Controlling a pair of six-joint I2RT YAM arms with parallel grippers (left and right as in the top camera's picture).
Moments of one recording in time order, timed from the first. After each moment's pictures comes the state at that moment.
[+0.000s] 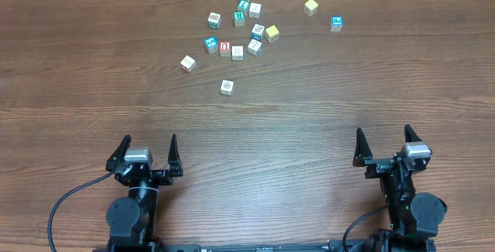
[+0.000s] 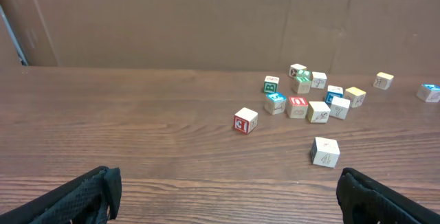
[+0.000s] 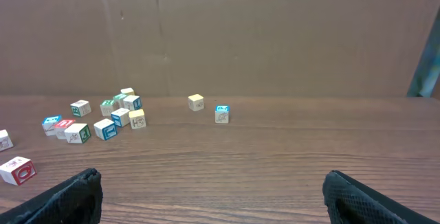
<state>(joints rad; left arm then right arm) -0.04 0.02 0.01 -0.08 -0.04 -0.05 -0.18 0.01 0.02 -0.01 -0.25 0.02</state>
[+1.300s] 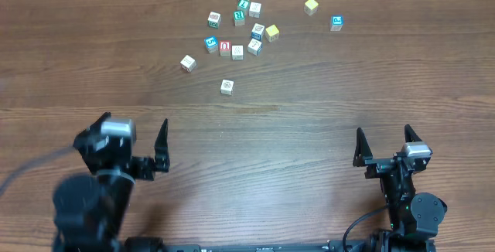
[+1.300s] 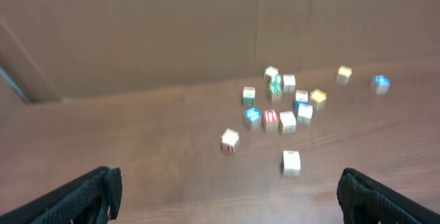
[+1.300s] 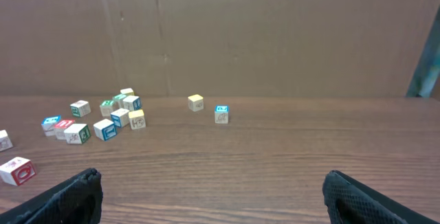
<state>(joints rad) -0.04 0.52 0.83 -0.58 0.05 0.06 -0.18 0.01 0.02 -0.01 -0.25 0.02</state>
